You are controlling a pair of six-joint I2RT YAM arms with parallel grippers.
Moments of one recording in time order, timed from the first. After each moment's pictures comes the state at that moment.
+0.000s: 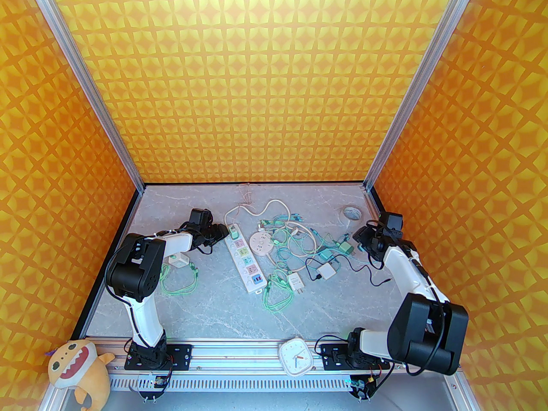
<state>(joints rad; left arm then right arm) -0.26 1.92 1.06 0.02 0.32 -0.75 -0.30 1.35 0.91 -0.46 -0.04 0.54</state>
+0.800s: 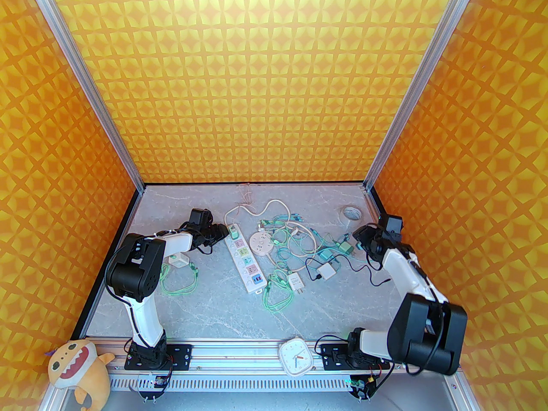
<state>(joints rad) -0.26 1.92 1.06 0.02 0.32 -0.75 -0.31 1.40 0.91 -0.42 -0.02 0.65</state>
